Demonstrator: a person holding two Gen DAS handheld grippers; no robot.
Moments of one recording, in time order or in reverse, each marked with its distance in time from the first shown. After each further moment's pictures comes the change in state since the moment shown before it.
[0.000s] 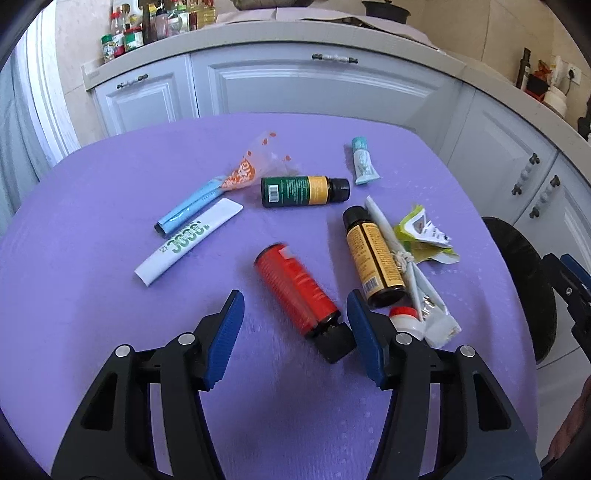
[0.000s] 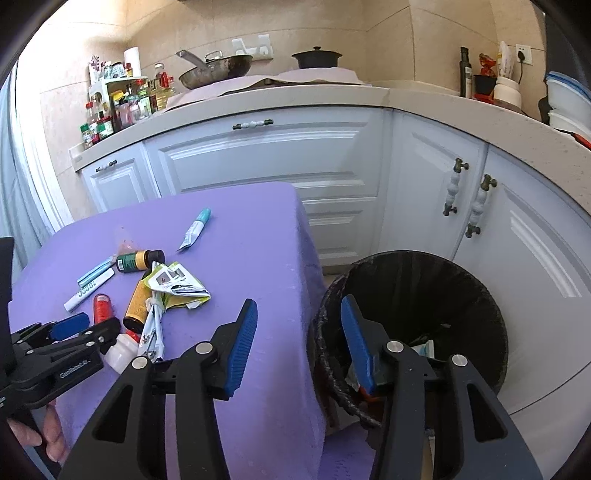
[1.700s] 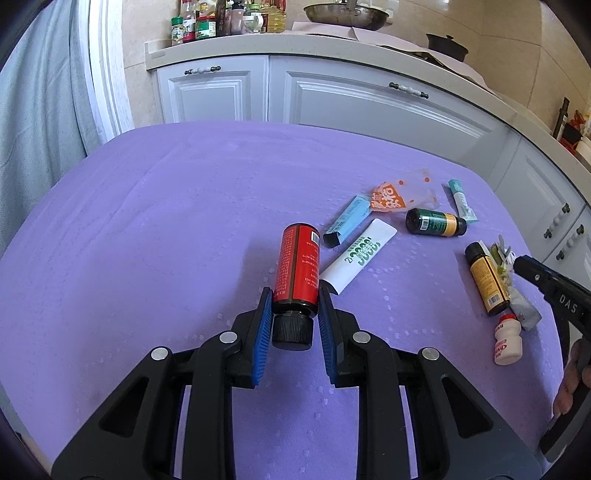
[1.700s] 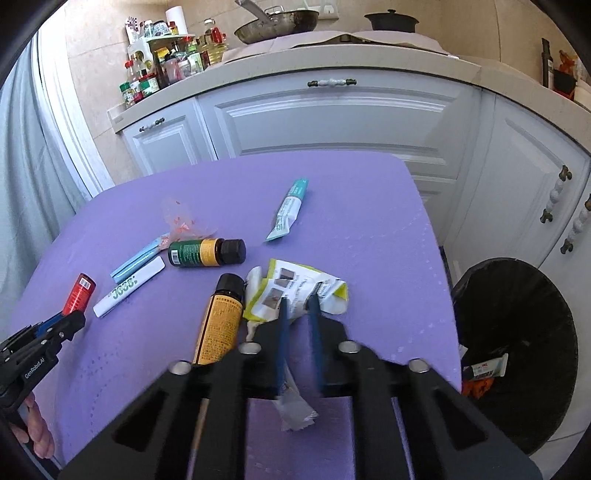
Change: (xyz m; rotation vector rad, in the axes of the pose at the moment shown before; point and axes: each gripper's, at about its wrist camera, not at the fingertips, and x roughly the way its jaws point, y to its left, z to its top) left arm -0.027 0.115 -0.005 -0.133 -0.058 0.071; right arm 0.063 0.085 0.020 -0.081 0.145 0.189
